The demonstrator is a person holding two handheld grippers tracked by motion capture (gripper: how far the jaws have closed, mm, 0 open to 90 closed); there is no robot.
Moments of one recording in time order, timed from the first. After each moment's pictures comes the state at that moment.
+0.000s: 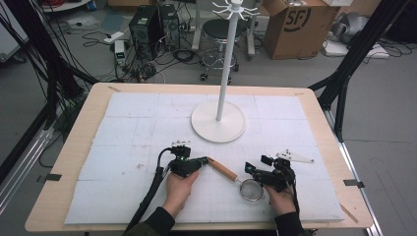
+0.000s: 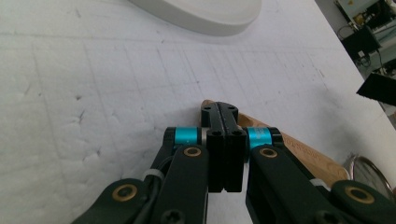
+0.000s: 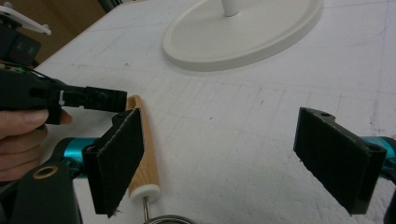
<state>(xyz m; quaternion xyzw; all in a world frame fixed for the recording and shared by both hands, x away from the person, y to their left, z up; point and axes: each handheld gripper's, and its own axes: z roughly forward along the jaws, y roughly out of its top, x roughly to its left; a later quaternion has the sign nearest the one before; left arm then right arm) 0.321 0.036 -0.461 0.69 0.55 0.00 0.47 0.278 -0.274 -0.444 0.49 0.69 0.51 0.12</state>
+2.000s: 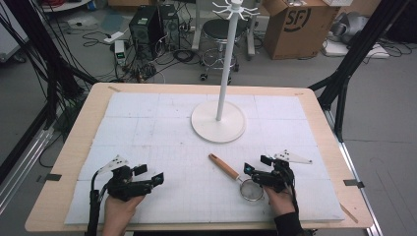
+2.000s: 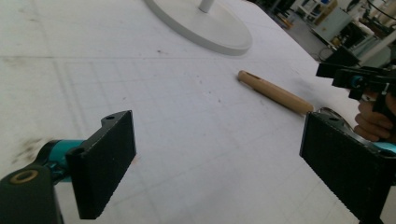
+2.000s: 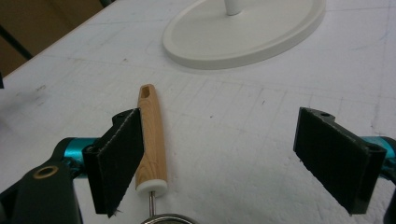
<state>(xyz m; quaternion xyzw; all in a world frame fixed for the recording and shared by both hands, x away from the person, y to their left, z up) 0.232 0.188 -0.436 0.67 0.50 0.08 0.55 0.277 -0.270 -0.444 0.48 0.70 0.51 0.13</state>
